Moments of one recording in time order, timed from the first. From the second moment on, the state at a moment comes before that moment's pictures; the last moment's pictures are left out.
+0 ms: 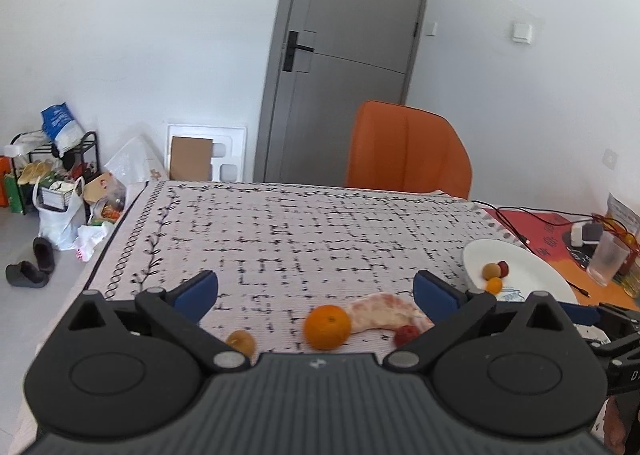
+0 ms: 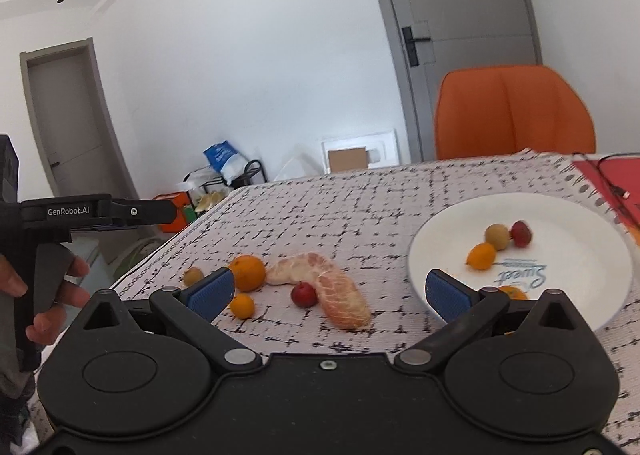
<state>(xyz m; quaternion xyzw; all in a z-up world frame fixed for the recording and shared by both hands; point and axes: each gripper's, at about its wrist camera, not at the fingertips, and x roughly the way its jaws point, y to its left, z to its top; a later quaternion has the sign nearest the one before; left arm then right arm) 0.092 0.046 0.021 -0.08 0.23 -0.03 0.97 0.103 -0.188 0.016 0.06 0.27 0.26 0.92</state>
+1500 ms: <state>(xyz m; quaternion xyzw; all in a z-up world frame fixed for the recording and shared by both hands) 0.131 0.075 -0.052 -0.09 0.32 0.01 0.94 0.163 -0.133 -0.027 -0.04 0.34 0.25 0.91</state>
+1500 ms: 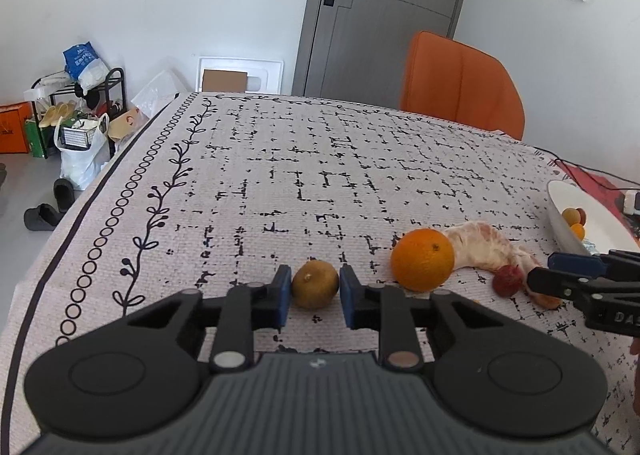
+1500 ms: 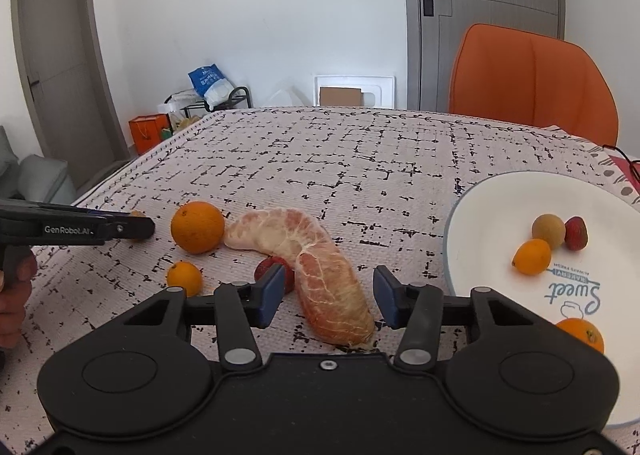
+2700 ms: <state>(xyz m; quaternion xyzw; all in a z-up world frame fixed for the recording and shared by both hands) 0.098 0.056 -0.041 -0.09 0.31 -0.03 0.95 0.136 -0.132 -0.027 -0.05 0.38 0.26 0.89</state>
